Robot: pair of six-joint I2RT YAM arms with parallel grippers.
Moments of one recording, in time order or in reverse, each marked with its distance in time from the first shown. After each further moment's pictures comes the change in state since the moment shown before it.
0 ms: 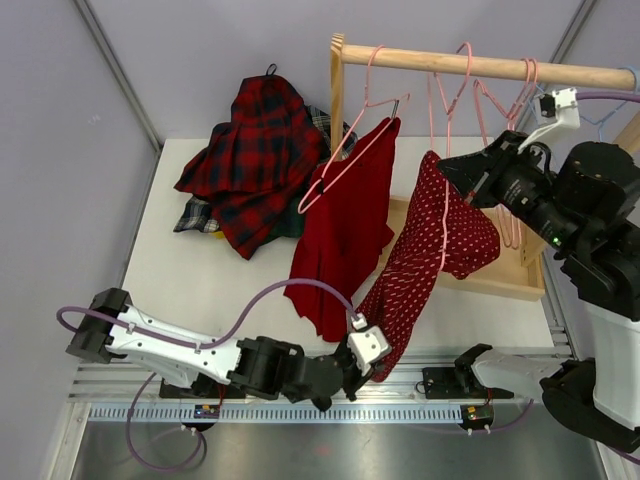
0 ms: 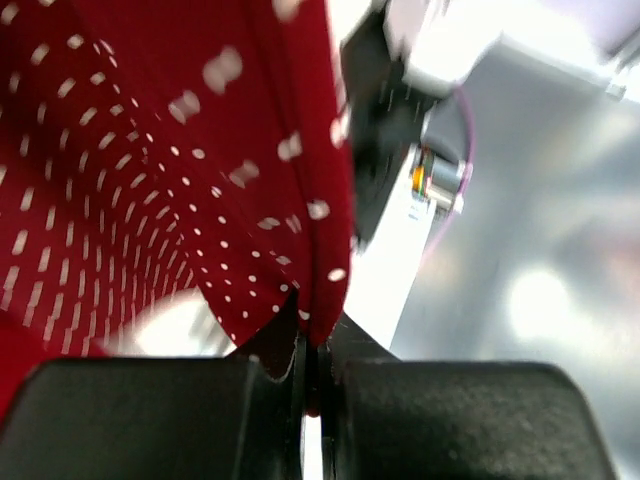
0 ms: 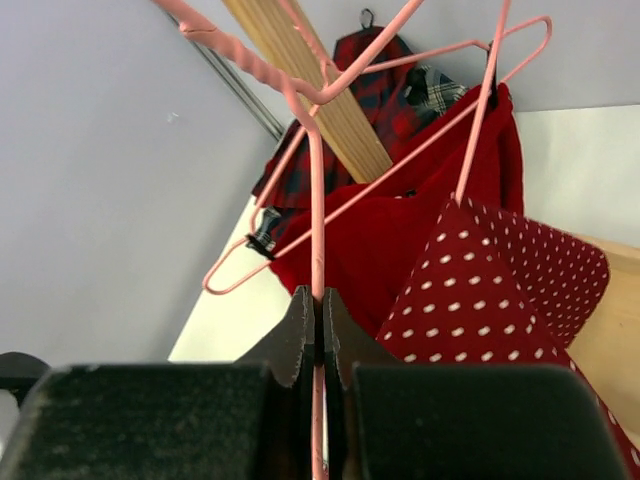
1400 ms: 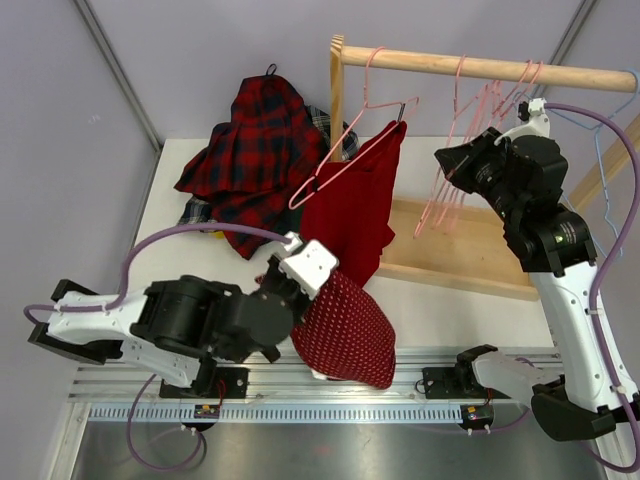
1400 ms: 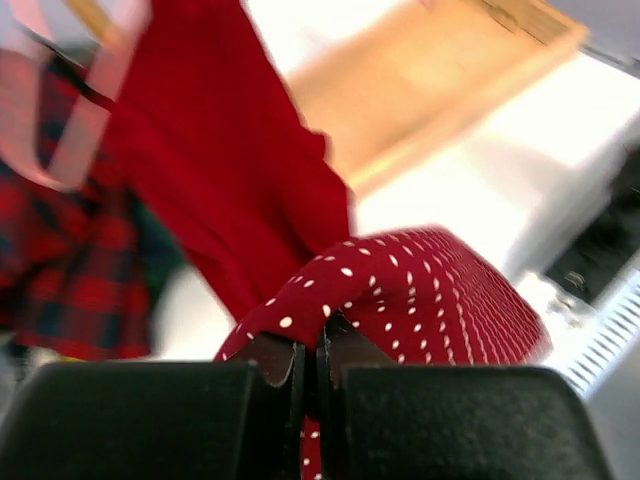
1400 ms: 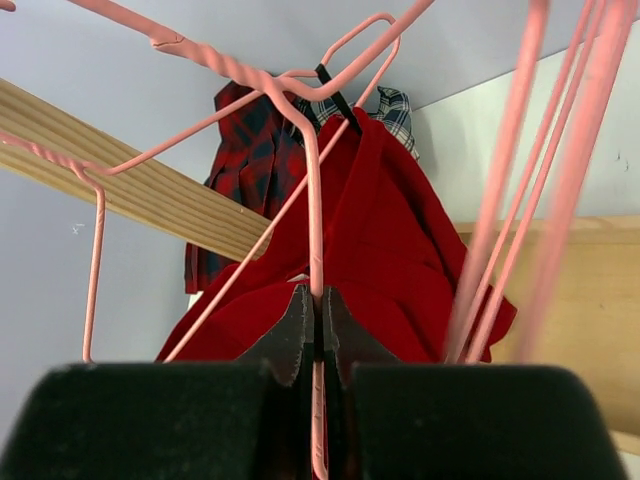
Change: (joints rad) left arm 0.013 -0.048 0.673 -0.921 -0.470 0.048; right arm -0.236 -0.028 -0.487 0.354 0.037 0.165
